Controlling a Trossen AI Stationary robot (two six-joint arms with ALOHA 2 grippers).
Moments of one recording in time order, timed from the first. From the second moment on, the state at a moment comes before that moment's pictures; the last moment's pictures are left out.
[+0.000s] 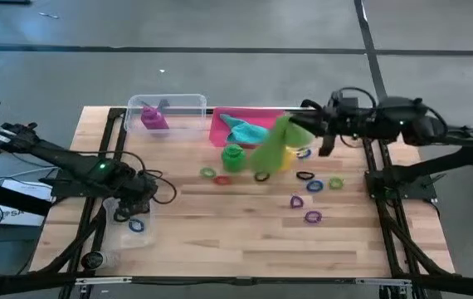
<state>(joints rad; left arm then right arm) -0.42 1.07 0.91 -1.28 0.11 -0.87 -0.04 1.13 1.40 -0.23 0.18 0.12</state>
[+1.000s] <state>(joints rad) -0.26 1.07 0.91 -1.17 -0.01 -0.76 -0.47 1.40 1.40 -0.15 0.21 -0.07</state>
